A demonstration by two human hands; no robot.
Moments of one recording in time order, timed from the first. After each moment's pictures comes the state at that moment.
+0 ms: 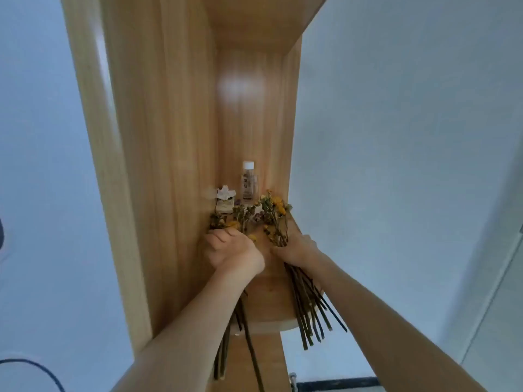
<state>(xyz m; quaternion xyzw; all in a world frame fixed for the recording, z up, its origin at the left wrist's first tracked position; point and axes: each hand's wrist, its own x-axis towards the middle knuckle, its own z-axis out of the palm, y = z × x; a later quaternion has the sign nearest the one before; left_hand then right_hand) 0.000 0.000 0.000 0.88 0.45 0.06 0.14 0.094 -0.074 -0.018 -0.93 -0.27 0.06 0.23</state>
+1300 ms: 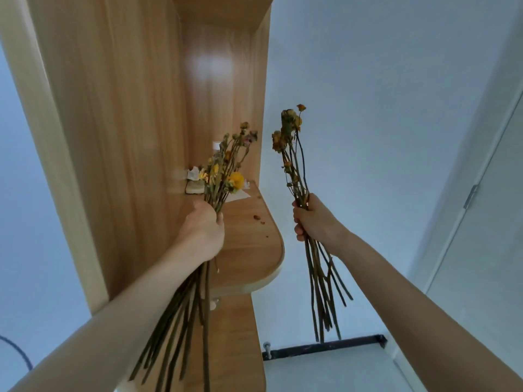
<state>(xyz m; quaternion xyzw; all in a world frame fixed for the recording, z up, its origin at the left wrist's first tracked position) -0.054 -0.030 0.024 0.88 0.31 0.20 0.31 0.069 -0.179 0.020 -0.78 -0.25 0.10 0.56</state>
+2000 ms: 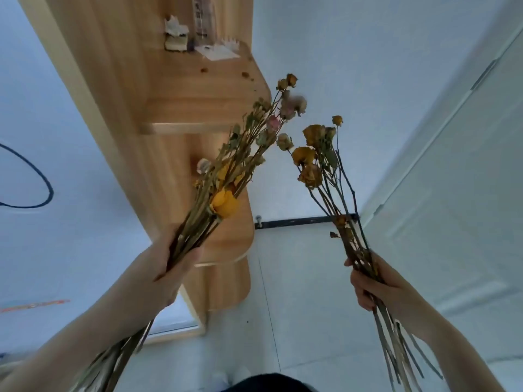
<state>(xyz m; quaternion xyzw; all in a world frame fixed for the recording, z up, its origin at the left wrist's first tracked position) -0.274 -0.111 -0.131 0.83 0.13 0.10 0.54 -0.108 -0.421 -0.175 -0.73 -0.19 0.28 0.59</state>
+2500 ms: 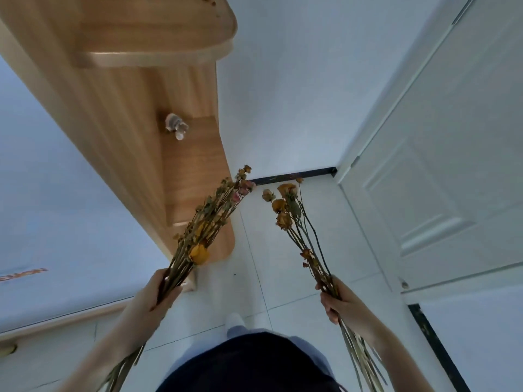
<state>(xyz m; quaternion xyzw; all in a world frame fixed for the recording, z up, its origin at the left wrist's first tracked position) -0.334 -0.123 -0.287 0.84 0.21 -0.06 0.50 -0.184 -0.474 -0.305 -0.79 -0.04 0.37 0.49</state>
